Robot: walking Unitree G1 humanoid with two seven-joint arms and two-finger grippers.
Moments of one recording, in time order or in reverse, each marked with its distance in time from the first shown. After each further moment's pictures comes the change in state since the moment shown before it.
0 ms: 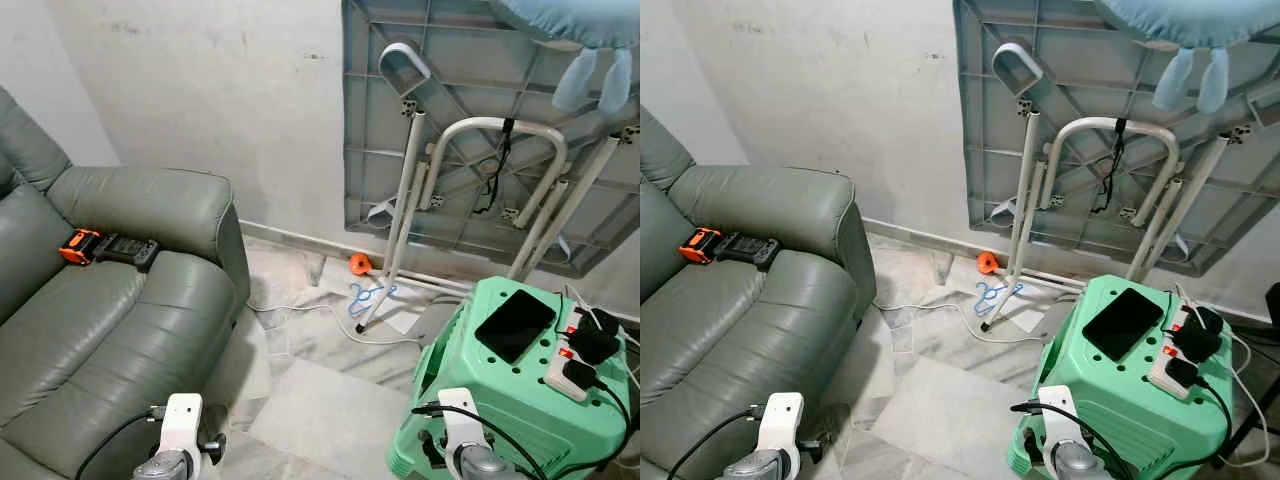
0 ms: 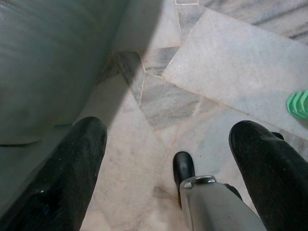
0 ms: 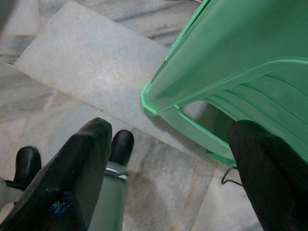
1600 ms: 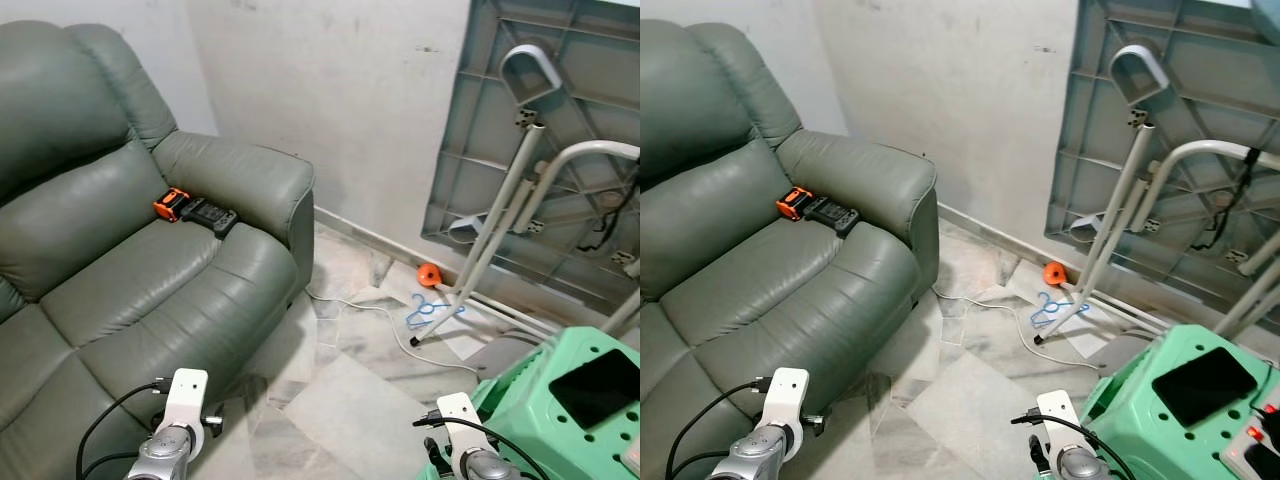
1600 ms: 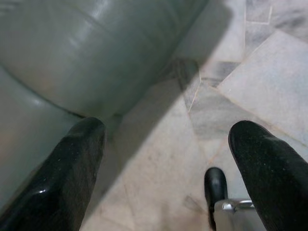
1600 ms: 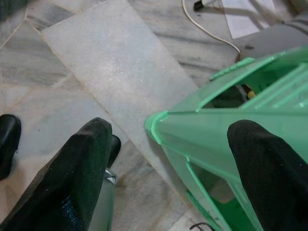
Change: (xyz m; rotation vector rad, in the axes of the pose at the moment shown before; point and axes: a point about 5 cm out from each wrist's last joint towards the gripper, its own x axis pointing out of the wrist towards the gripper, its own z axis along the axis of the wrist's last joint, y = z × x) left arm 0.001 0.001 0.029 0.135 -0.125 0.068; right arm -0.002 -0.007 -0.005 -0.128 -0.005 -0.005
